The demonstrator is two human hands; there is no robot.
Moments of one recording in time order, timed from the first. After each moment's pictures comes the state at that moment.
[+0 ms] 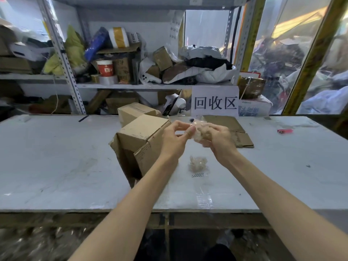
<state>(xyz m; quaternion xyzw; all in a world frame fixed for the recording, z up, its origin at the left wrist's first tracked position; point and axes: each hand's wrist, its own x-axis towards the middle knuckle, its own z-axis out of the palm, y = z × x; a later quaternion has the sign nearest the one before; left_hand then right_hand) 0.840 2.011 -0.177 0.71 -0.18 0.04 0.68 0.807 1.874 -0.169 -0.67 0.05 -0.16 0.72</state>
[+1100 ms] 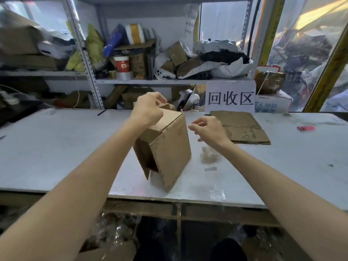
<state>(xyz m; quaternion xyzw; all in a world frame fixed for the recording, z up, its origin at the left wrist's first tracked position) 0.868 2.100 -0.100 0.92 -0.15 0.14 0.32 0.829 1.914 -0.169 -0.87 0.03 -0.16 0.47</state>
